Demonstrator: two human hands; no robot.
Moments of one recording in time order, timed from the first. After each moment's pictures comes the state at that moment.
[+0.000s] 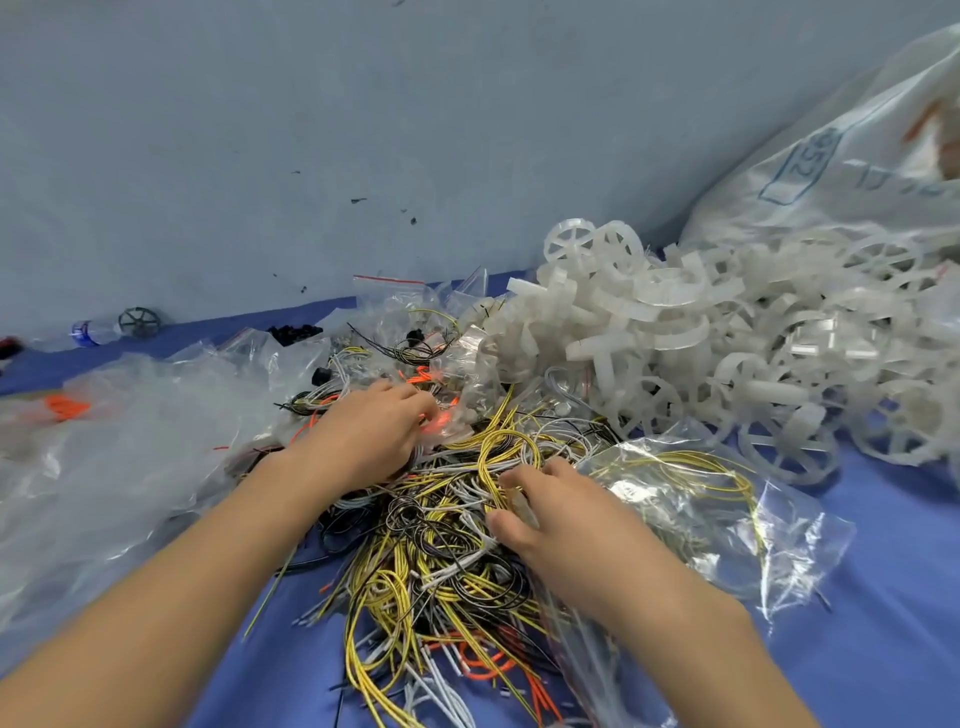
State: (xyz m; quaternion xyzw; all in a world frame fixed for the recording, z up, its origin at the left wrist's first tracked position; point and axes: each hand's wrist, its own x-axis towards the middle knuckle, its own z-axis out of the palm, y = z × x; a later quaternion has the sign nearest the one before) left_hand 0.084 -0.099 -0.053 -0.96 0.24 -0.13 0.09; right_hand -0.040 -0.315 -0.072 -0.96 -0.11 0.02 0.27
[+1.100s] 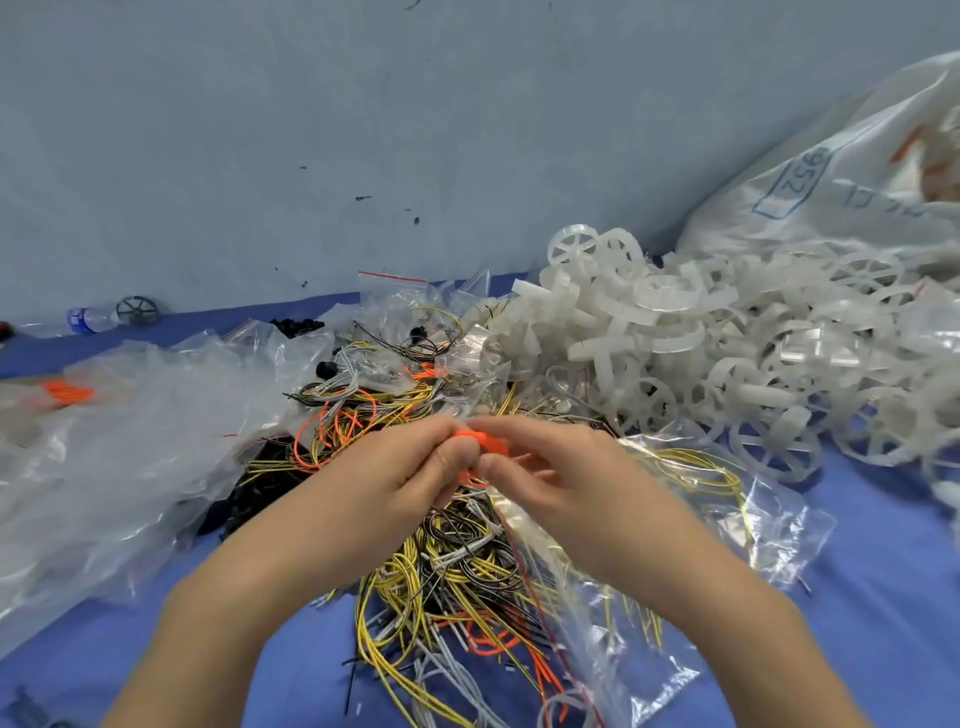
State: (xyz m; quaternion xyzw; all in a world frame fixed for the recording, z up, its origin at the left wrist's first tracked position) left_hand -0.046 -0.125 -0.009 -0.91 0.27 -0.01 -0.32; right_hand -0.056 -0.316 -0.034 -0.86 -0.20 -0.07 0.46
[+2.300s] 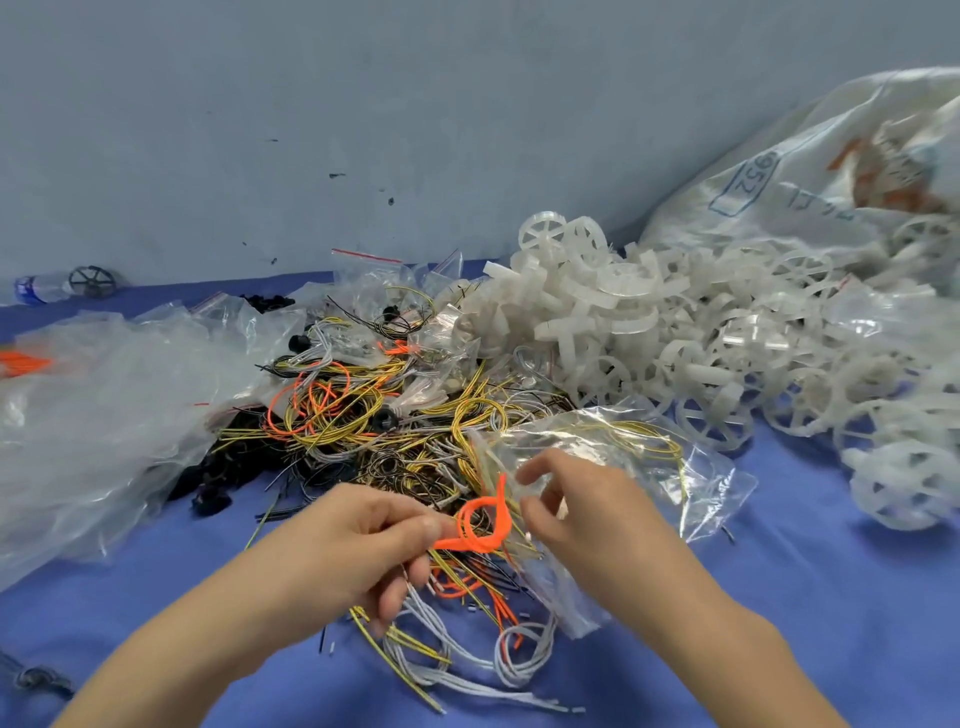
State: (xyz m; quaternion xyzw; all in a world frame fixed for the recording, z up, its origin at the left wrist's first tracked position) left_hand -0.101 -0.127 -0.038 -0.79 0.06 0.22 -0.56; right_hand -0.095 -0.342 -0.073 -0.94 -0.07 -0.07 0.32
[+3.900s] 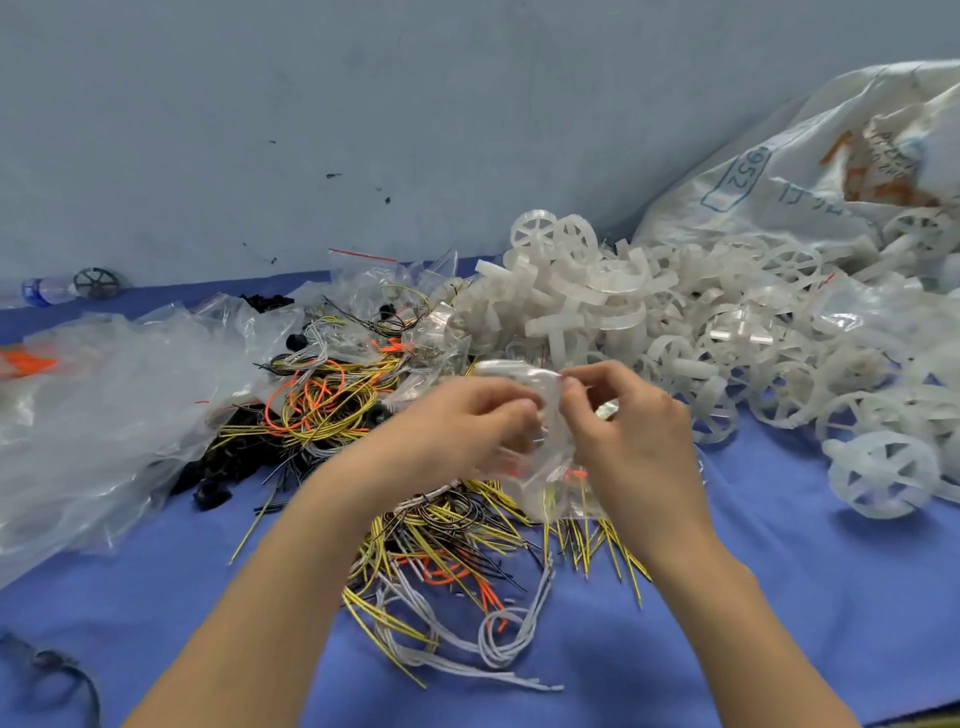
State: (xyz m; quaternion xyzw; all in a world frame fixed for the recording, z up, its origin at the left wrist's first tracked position) left_hand -0.056 -0.205 -0.003 -0.81 0.16 0.16 -0.54; right_hand -0.081 -0.361 -0.046 -0.82 0.02 -0.31 0.48
